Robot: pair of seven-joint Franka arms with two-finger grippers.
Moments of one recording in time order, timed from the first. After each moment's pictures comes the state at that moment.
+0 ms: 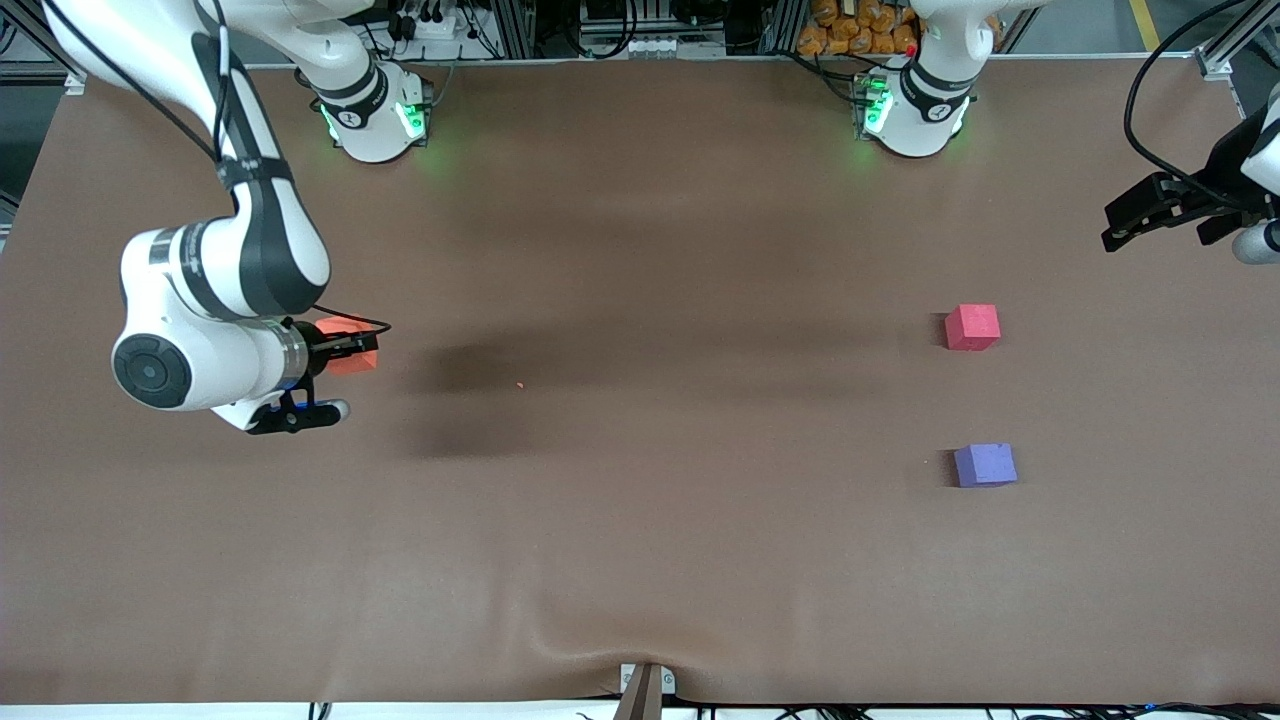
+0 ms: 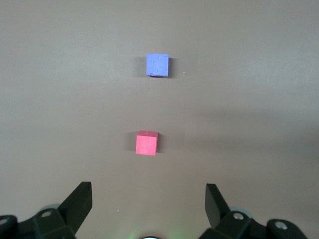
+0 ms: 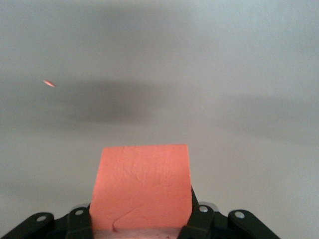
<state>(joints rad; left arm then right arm) 0.17 -0.02 -0.23 -1.53 0.02 1.48 -0.11 0.23 0.40 -0.05 -1.61 0.13 1.63 0.03</state>
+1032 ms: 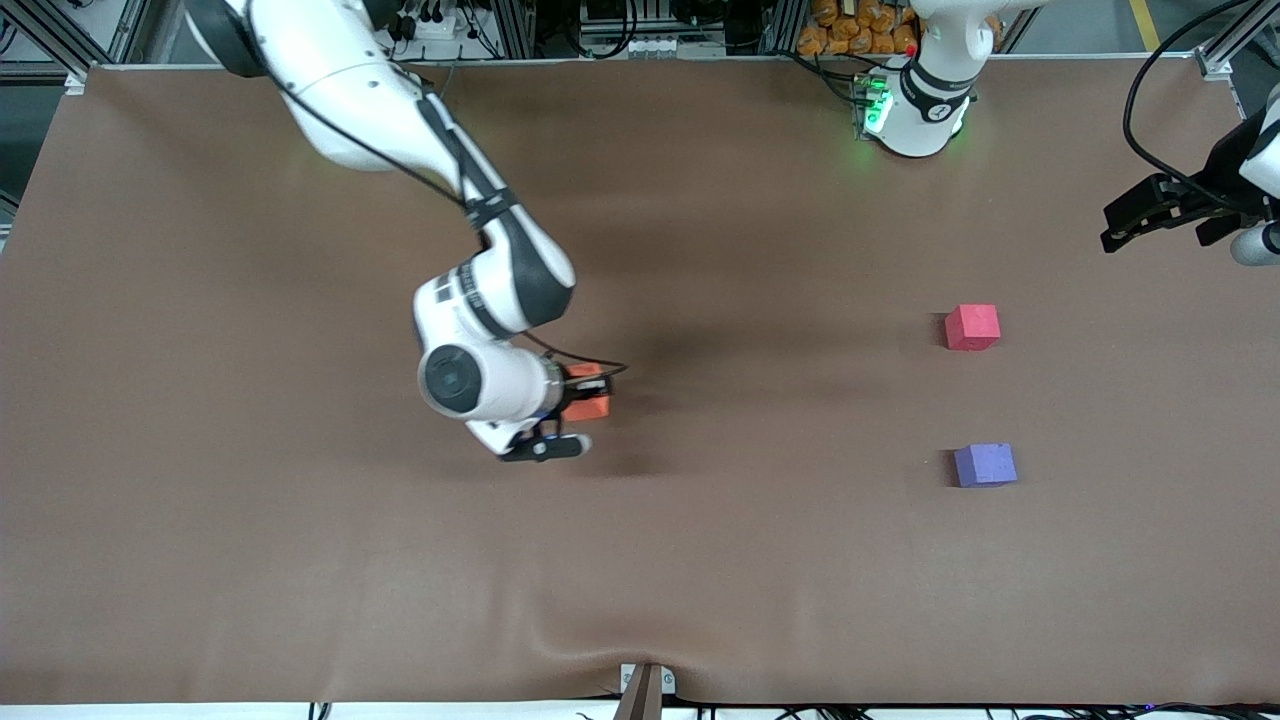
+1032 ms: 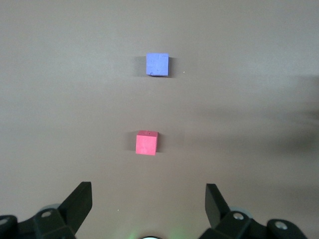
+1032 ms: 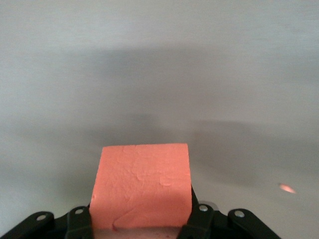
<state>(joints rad) 0.17 -0.02 -0.23 -1.53 0.02 1.48 -0.11 0.60 0.78 -0.05 -1.34 0.44 2.06 0.29</state>
